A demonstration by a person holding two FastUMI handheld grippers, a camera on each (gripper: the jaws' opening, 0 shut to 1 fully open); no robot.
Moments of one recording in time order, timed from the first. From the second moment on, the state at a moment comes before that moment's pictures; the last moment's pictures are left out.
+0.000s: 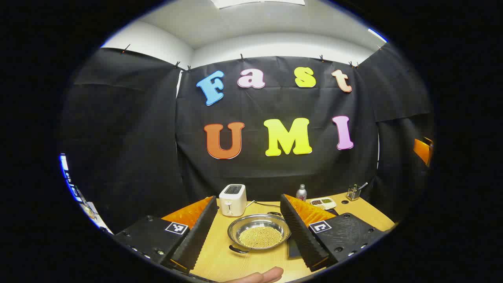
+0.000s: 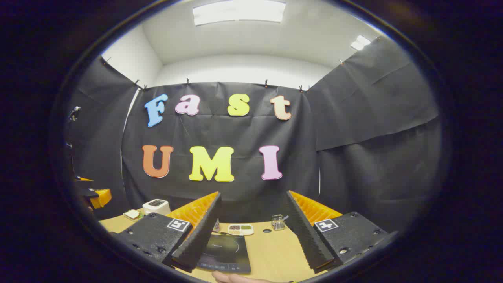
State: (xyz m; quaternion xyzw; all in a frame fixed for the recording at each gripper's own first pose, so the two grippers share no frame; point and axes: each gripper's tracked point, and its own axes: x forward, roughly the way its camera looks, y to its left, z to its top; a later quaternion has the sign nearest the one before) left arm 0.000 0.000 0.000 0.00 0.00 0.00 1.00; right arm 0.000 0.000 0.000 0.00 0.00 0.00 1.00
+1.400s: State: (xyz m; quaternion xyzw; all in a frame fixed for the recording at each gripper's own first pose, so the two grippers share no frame) left arm 0.032 -0.013 -0.065 0.00 0.07 -0.06 1.00; right arm -0.004 -0.007 -0.012 -0.01 0.01 0.01 1.00
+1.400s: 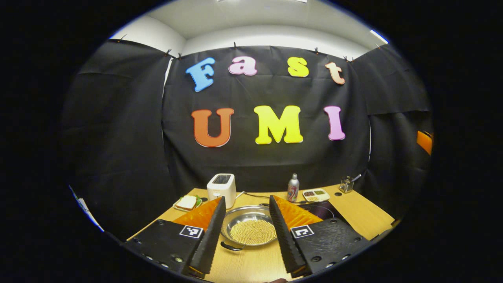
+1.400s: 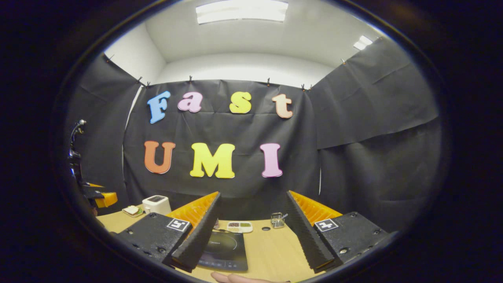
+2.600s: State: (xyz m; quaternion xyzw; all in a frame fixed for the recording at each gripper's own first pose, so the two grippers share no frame) left arm 0.068 -0.024 -0.276 0.00 0.35 -0.08 0.93; right arm 0.022 -0.008 -0.057 -0.01 0.05 0.00 1.00
